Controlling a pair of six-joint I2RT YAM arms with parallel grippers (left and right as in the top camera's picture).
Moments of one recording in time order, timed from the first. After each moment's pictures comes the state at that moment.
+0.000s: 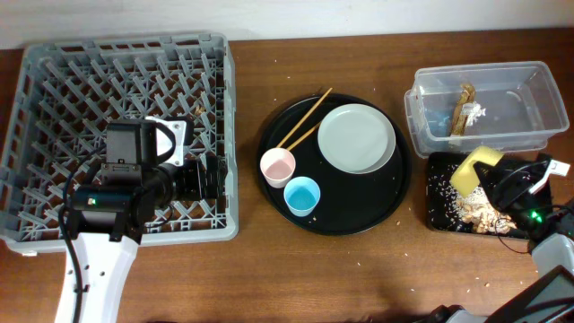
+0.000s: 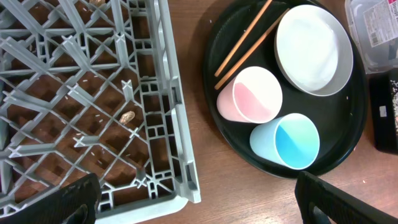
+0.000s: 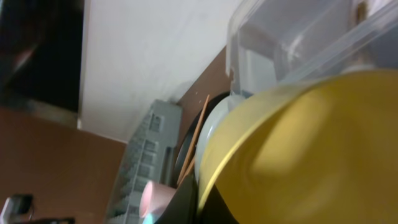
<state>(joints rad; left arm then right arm) -0.09 1.20 1.19 -0.96 0.26 -0.11 -0.87 1.45 0.64 -0.04 -1.32 0.28</state>
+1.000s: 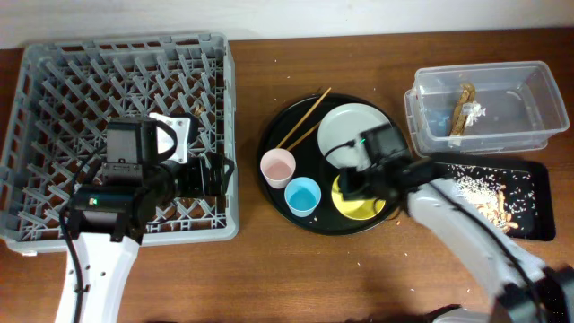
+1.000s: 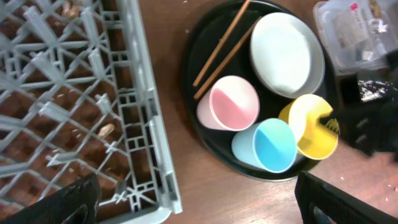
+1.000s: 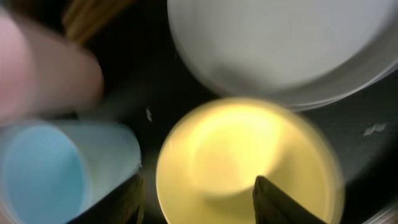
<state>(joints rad) -0.11 1.20 1.19 -0.91 0.33 -0.11 0.32 1.46 0.98 -0.64 -0.14 0.28</state>
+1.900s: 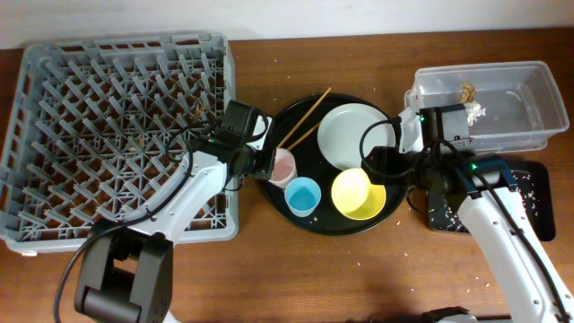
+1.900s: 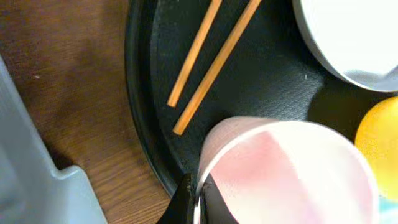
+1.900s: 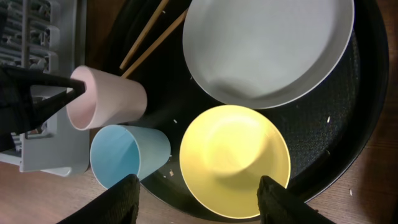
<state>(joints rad) -0.39 1.77 1.20 -0.56 0.16 -0.13 0.13 1.31 1.10 -0.83 -0.33 0.25</state>
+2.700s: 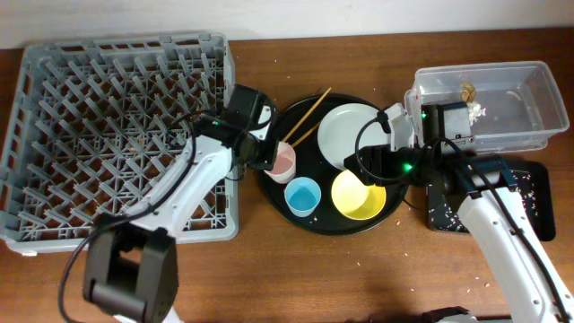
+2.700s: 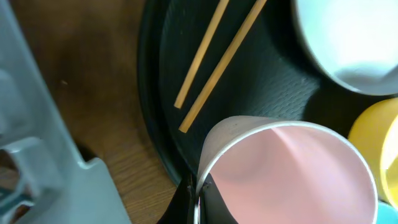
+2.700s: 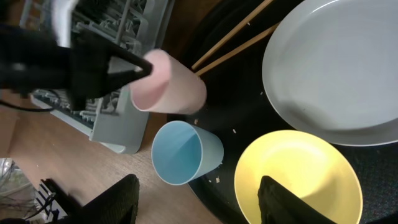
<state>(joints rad) -0.40 1.82 1.37 -0.74 0.11 -0.13 0.13 1.31 1.10 -0.76 -0.58 0.13</state>
